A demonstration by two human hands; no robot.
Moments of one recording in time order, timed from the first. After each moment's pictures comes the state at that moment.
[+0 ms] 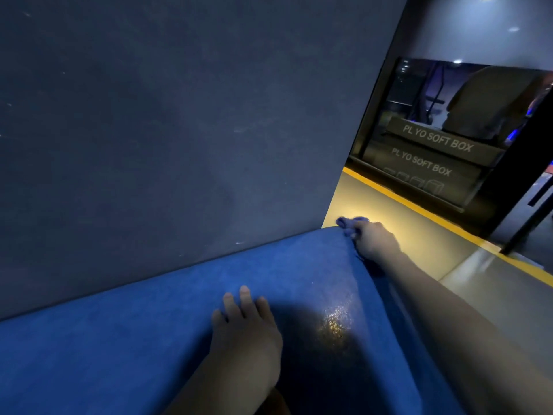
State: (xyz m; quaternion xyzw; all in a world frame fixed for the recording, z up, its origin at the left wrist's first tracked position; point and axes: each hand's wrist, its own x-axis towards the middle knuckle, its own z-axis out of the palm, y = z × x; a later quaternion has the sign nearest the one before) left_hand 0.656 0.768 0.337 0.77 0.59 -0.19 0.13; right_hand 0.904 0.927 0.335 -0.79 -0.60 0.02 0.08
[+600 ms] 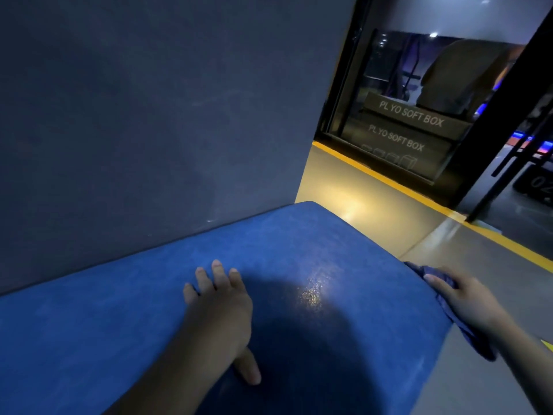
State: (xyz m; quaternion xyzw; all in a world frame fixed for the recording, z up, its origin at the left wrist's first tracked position) left_hand 0.662 0.764 0.339 0.74 0.61 -0.21 0.16; right_hand 1.028 0.731 0.319 -0.82 -0.52 0.10 0.21
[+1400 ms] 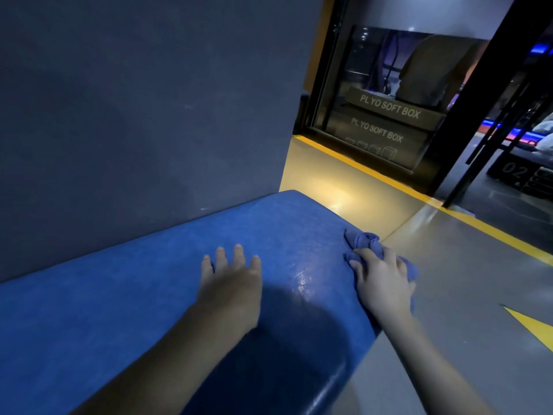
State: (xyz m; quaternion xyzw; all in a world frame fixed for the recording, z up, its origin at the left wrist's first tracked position) left_hand 0.665 0.727 0.351 0.82 0.56 -0.11 0.11; right_hand 0.891 0.702 0.318 -0.86 -0.48 -0.03 0.18
